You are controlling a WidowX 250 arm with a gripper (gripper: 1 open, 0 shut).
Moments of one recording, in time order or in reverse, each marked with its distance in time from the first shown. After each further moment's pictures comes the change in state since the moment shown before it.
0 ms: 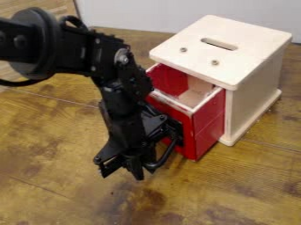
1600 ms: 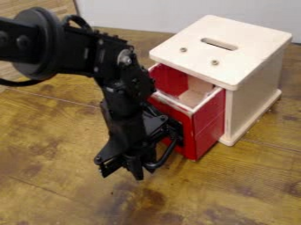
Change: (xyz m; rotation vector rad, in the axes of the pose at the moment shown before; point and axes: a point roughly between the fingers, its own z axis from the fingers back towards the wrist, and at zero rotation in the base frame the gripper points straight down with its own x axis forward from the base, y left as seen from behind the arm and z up) arm -0.001 0.000 0.000 0.013 -0.017 -0.002
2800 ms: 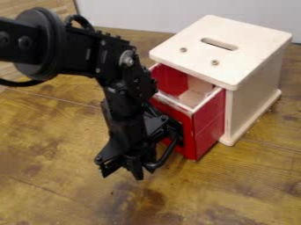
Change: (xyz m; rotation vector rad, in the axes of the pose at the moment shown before) arm -0.002 -0.001 0.001 0.001 -0.009 -0.007
